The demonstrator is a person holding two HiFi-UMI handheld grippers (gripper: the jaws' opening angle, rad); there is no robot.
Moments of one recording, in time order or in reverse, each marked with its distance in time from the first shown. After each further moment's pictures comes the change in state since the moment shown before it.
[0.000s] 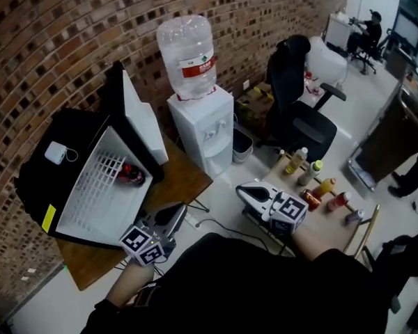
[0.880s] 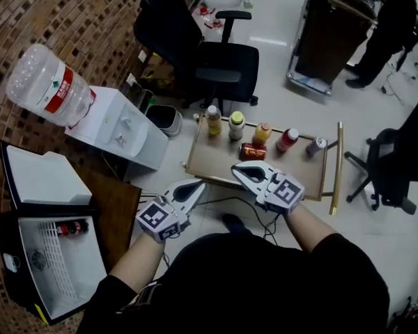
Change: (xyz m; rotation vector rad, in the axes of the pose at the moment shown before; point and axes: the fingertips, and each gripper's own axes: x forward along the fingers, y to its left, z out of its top) left arm 0.324 -0.163 -0.145 0.031 0.310 -0.601; right arm -0.274 -0.151 -0.095 0.081 -0.026 -0.517
